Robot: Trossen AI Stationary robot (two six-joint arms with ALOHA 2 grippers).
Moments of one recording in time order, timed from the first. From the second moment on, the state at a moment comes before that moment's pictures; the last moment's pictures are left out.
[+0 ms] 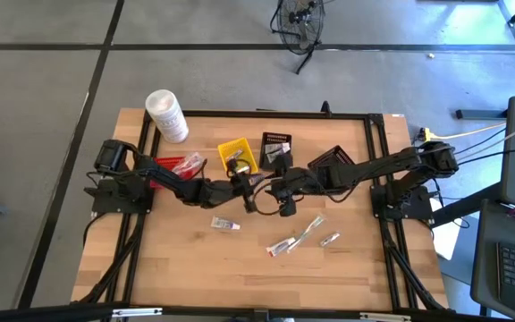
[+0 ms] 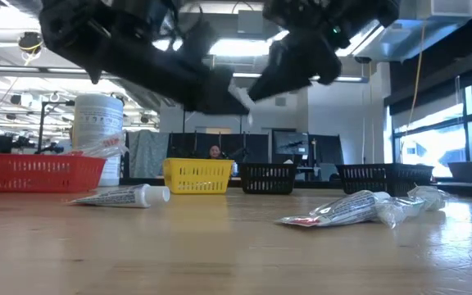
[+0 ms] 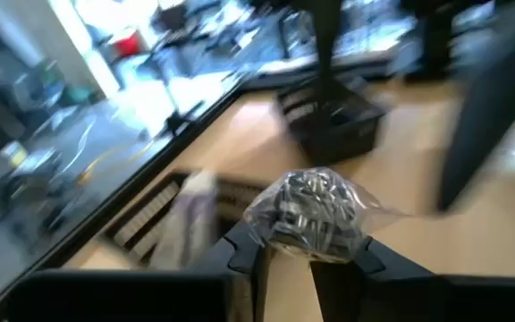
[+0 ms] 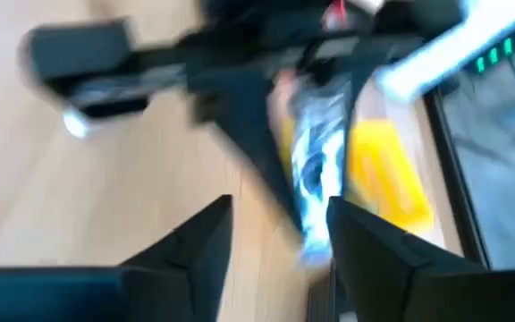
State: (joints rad) left arm -0.13 1.74 0.71 0.78 -0.67 0.09; right arm 0.12 1.58 1.00 -0.08 0.28 -0.32
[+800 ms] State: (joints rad) left arm 0.26 1.63 0.71 0.15 -0.42 -0.29; right arm 0.11 1.58 1.00 -0.33 0.22 -0.08
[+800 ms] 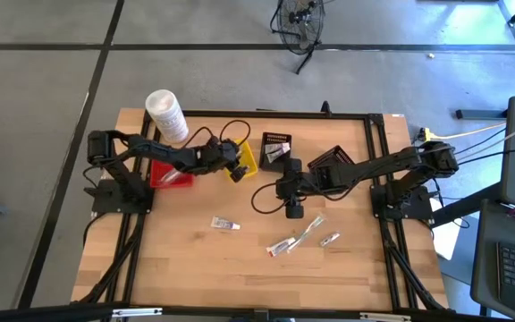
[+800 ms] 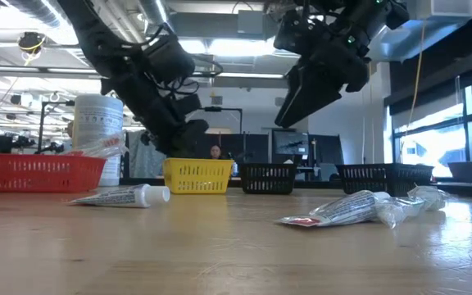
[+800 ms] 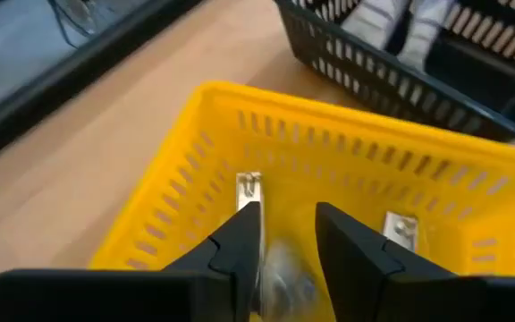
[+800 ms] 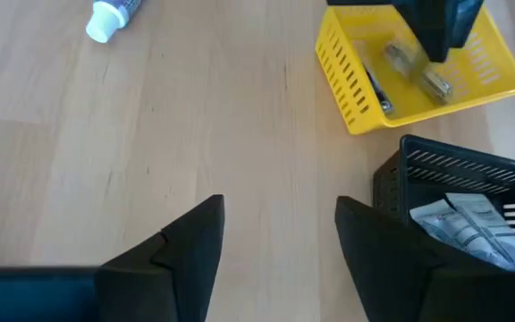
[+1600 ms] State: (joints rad) left arm 0.13 1.65 0.71 0.54 -0.23 -0.14; right arm 0.13 1.58 1.01 -0.49 0.09 0.03
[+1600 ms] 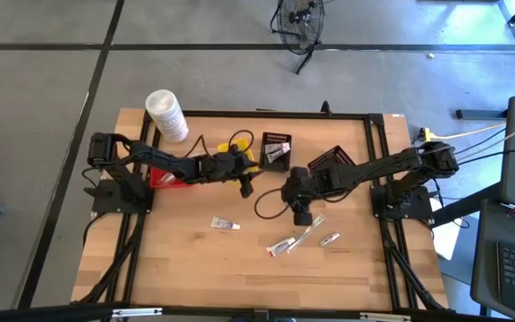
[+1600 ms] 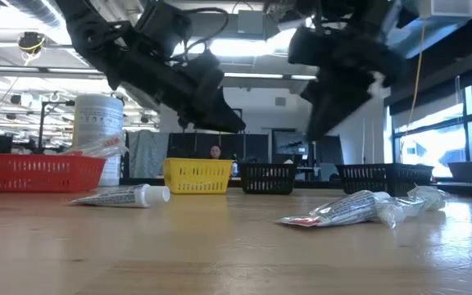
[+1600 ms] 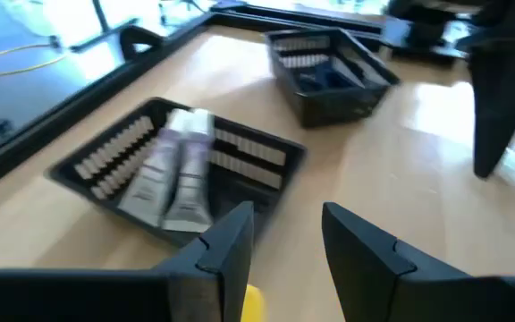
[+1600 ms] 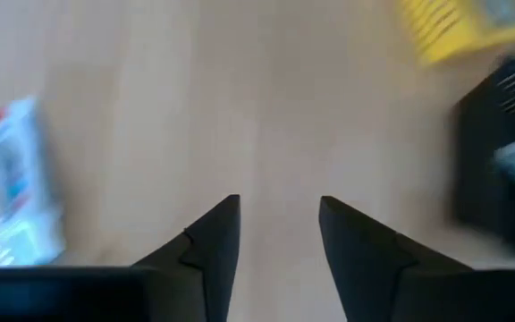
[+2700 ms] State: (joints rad) left arm -0.35 1.65 0.71 -0.01 -0.20 -0.36; right arm 0.34 1.58 1.01 -0.60 0.01 0.14
